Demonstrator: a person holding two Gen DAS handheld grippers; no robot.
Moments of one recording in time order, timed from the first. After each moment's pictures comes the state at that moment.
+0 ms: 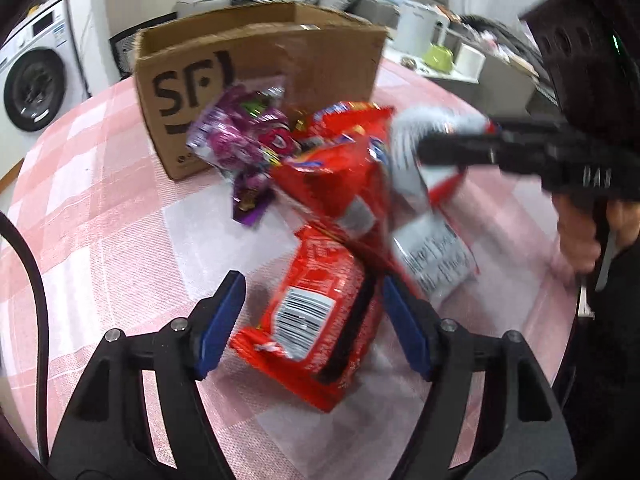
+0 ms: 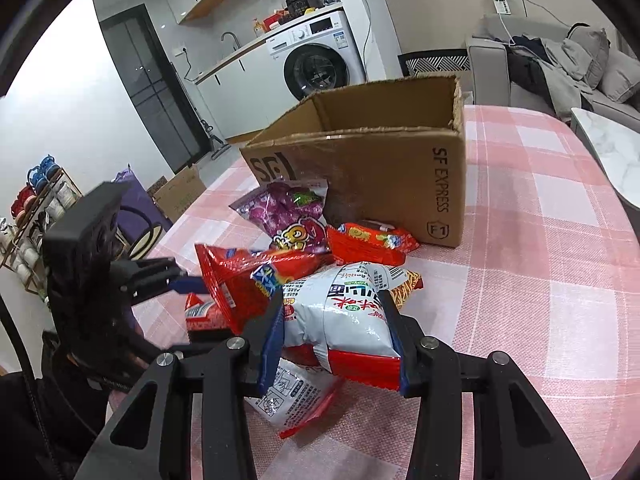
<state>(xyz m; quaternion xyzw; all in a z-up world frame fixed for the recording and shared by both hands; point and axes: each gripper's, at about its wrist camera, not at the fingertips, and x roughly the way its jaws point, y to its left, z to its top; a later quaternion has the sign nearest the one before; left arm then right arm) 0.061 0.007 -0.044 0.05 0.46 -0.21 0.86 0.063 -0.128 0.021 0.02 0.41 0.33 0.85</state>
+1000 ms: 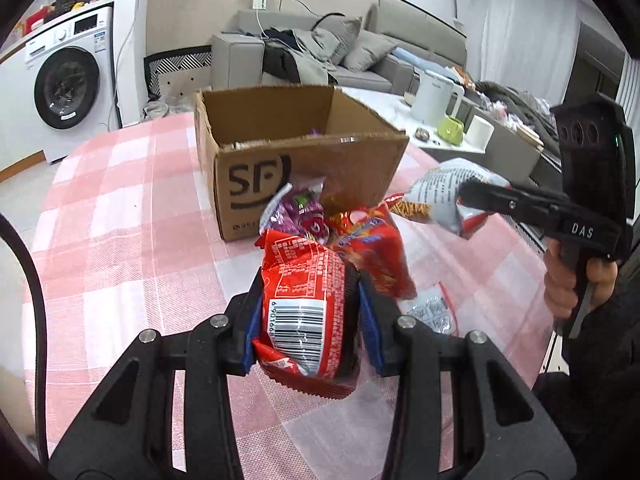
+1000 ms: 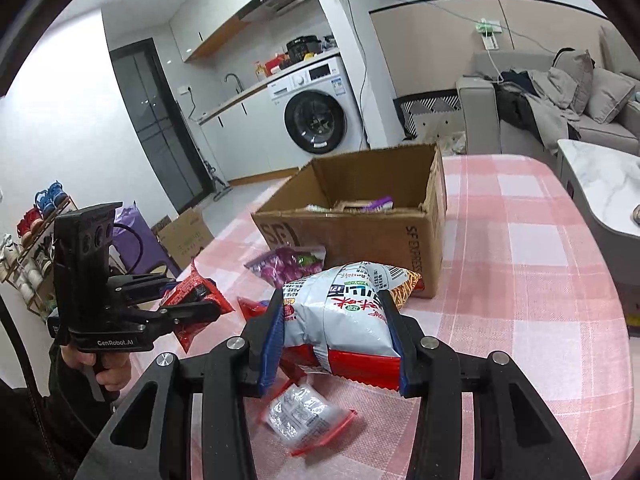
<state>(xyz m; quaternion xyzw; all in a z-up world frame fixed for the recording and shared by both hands) 0.043 0.067 0.027 -0.03 0.37 -0.17 0.91 0.047 -0.160 0.066 0.05 0.33 0.33 0.88</state>
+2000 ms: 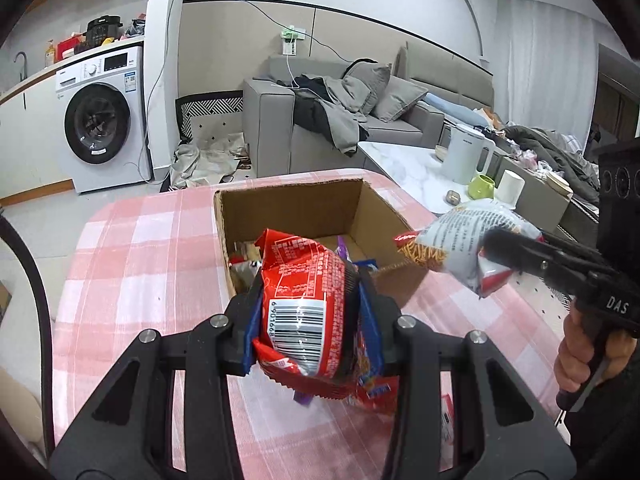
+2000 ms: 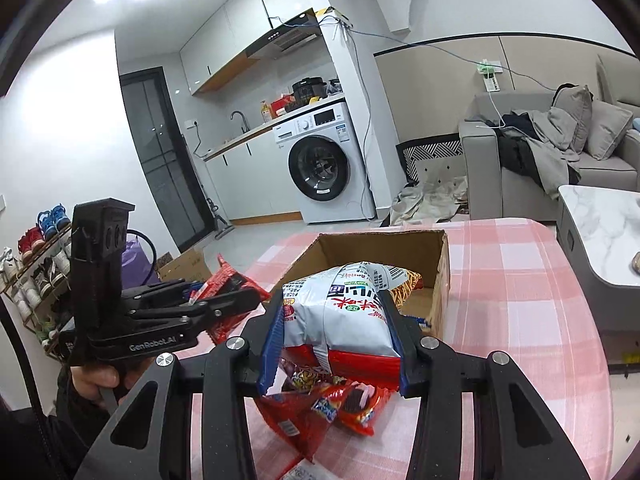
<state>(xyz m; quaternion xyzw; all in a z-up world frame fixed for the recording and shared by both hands) 0.109 0.047 0.110 -0.03 0.30 -0.10 0.95 0.071 -0.147 0.129 0.06 0.26 0.33 0.91</state>
